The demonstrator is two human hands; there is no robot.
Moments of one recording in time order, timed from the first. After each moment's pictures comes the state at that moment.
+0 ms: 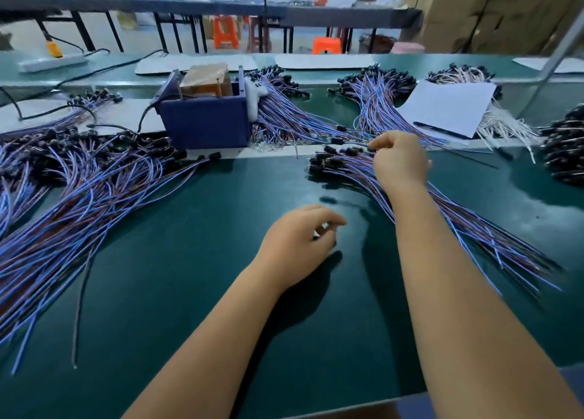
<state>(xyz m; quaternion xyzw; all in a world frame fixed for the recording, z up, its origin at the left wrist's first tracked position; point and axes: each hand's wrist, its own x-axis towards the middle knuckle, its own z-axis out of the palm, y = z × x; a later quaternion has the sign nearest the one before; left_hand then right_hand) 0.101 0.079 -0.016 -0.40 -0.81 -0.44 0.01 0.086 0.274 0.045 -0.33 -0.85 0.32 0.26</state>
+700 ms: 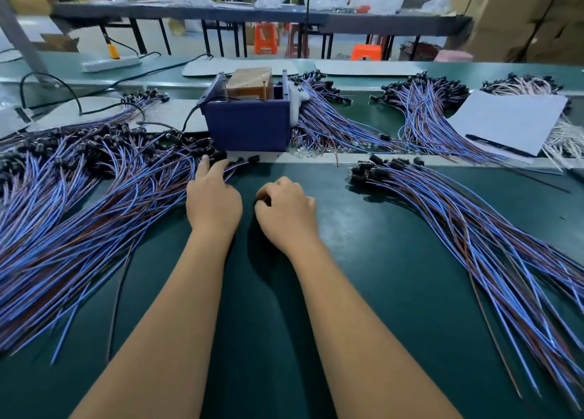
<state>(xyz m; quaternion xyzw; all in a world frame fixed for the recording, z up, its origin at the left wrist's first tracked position) -0.009 -0.017 -0.010 0.00 -0.93 -0.34 0.15 0.034 0.092 -0.018 -0.05 -0.94 0.30 0.14</state>
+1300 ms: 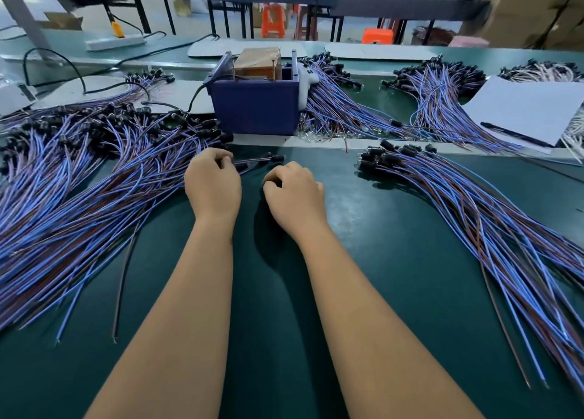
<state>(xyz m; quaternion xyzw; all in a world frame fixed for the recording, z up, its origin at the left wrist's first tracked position) -0.009 -0.021 -0.017 0.04 -0.86 -0.44 0.24 0.037 0.092 -0.017 -0.05 -0.93 0.35 0.14</state>
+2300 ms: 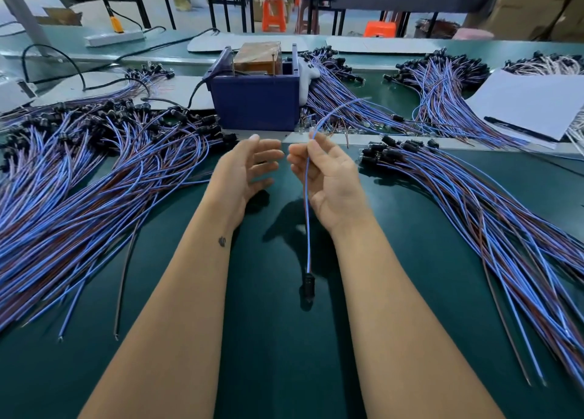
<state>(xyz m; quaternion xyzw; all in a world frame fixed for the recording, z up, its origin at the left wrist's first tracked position) 0.005 -0.005 0.002 -0.06 -0.62 -0.78 -0.12 0.045 0.127 0.001 -0.02 -0.44 0.89 0.12</state>
